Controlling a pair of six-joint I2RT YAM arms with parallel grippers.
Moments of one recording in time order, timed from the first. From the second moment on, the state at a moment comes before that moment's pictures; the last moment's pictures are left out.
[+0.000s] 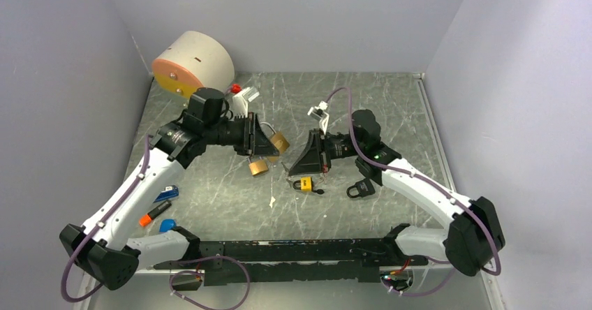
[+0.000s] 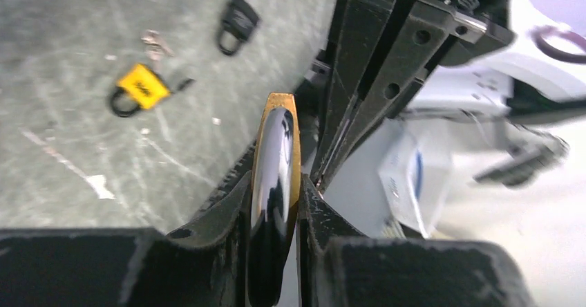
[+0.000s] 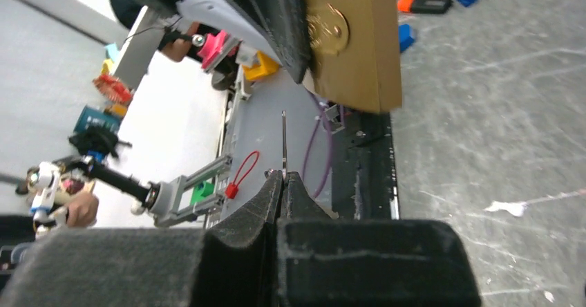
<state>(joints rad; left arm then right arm) -0.52 1.14 1.24 -0.66 0.64 -0.54 0.61 1.22 0.82 0.27 -1.11 0.71</state>
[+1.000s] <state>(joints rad) -0.52 1.19 1.28 -0.65 1.01 -0.56 0.62 1.12 0.84 0.18 -1.12 0.62</state>
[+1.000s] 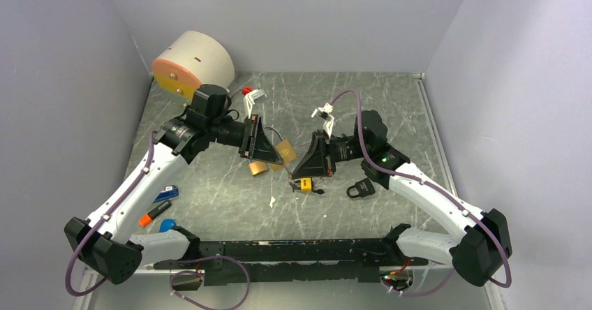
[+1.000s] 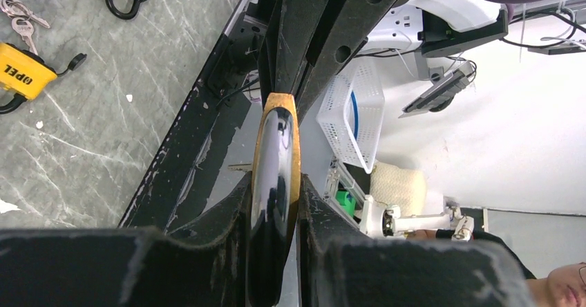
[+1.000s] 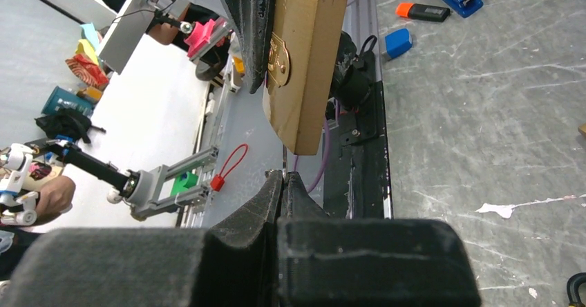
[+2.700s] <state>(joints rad) -0.50 1.15 1.18 -0.50 0.98 -0.57 0.57 1.26 0.95 0.21 -1.13 0.84</state>
